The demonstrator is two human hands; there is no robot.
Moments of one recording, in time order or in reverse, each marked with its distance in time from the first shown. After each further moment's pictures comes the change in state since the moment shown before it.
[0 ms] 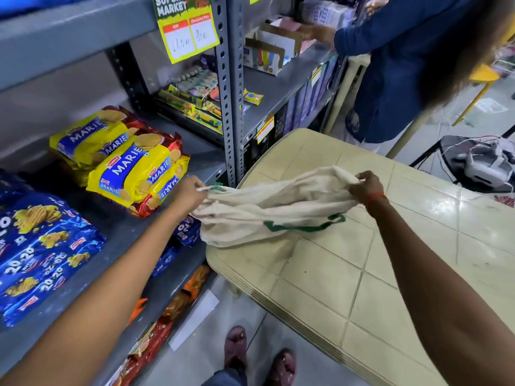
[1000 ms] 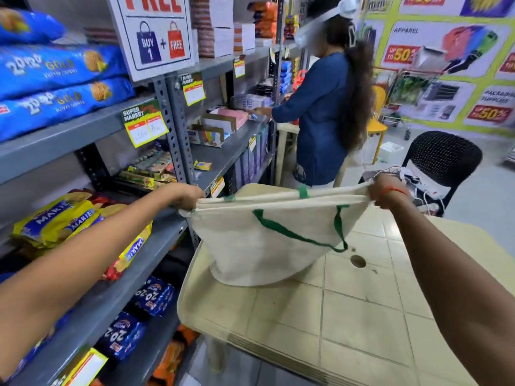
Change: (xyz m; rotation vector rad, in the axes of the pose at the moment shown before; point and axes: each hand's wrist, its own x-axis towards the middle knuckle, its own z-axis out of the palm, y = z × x) left_hand -0.030 0.161 -0.045 1.087 -0.414 0.587; right_hand -0.038 0.010 -0.202 -0.434 0.287 0.083
